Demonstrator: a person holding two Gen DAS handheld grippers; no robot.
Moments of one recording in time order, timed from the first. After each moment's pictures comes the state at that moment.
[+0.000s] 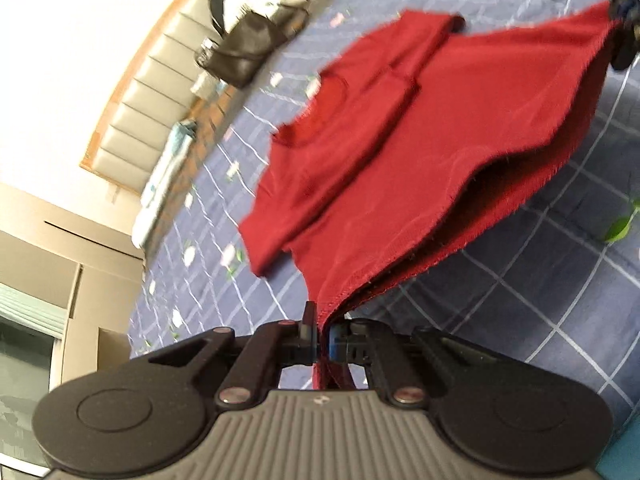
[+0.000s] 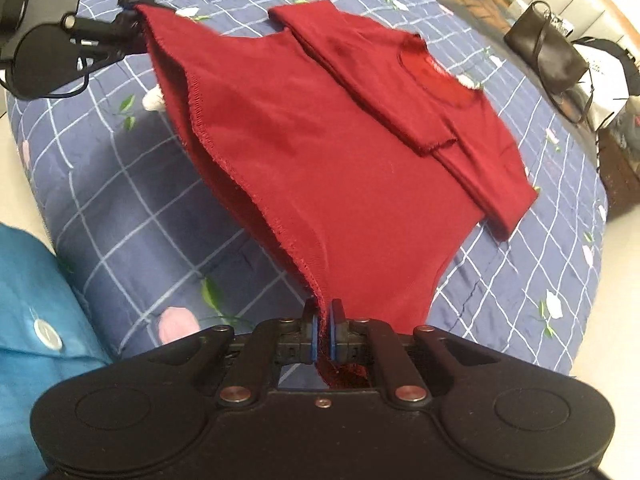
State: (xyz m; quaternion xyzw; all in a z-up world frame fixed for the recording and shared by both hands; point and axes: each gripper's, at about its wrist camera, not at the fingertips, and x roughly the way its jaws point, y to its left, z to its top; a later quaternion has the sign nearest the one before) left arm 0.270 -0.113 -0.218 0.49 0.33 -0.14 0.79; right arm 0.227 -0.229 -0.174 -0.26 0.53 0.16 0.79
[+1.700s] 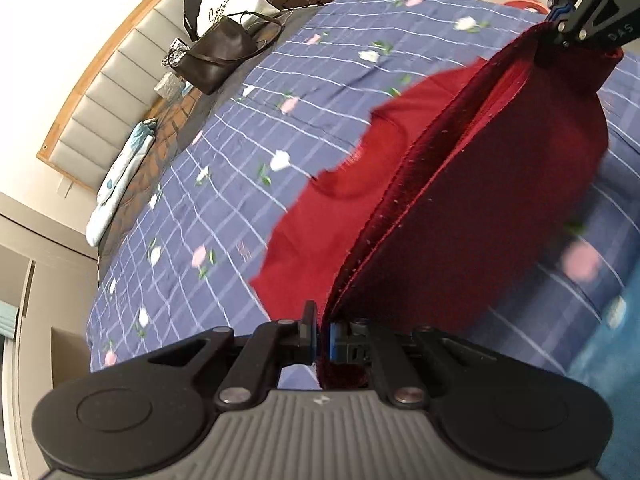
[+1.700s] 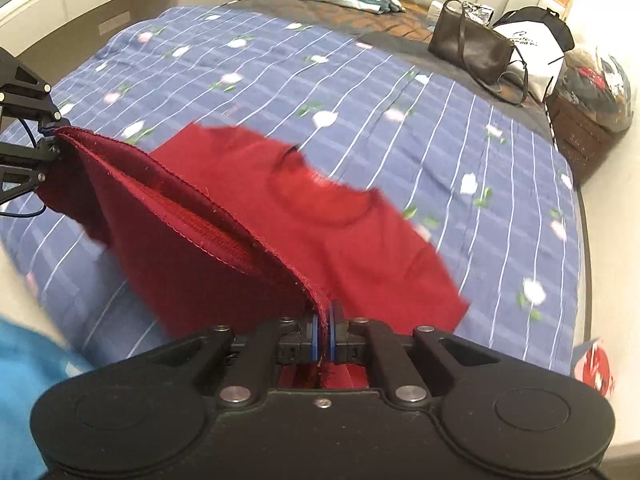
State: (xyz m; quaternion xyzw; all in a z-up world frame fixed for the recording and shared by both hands) left arm 0.284 -0.093 -0.146 0.44 0.38 -0.22 0.78; right arm 0.277 -0.272 -0.111 -0.13 0.49 0.10 0.86
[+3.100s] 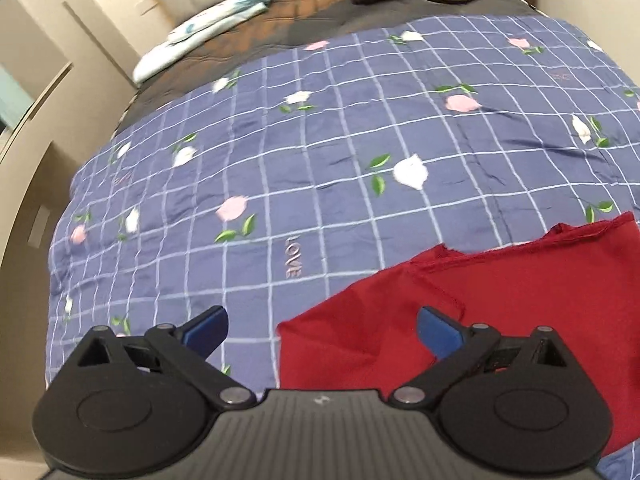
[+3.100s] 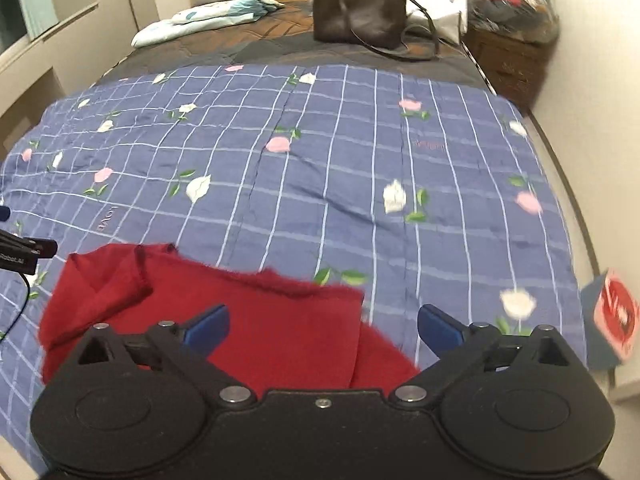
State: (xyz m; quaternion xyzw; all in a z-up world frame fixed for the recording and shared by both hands) left arm 0.497 -0.090 -0.174 0.21 0.52 -0.04 0.83; right arm 0.408 -0.358 -0.138 0.02 0.49 -0.02 0.87
